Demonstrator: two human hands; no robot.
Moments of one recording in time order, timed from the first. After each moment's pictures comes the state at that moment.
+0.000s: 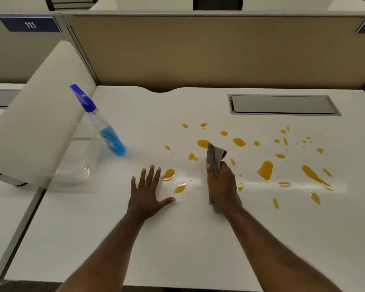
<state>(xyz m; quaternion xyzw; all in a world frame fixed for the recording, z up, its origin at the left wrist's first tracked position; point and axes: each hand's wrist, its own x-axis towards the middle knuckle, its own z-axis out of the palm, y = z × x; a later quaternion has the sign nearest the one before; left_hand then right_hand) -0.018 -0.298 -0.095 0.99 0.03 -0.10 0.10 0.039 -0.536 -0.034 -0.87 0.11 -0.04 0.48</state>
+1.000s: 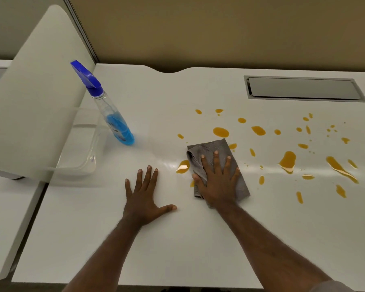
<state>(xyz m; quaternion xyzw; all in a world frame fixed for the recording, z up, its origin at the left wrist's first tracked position) -0.046 -0.247 -0.107 0.98 0.04 -0.15 0.13 0.028 -0.482 -0.108 -0.99 -0.06 0.06 0.09</state>
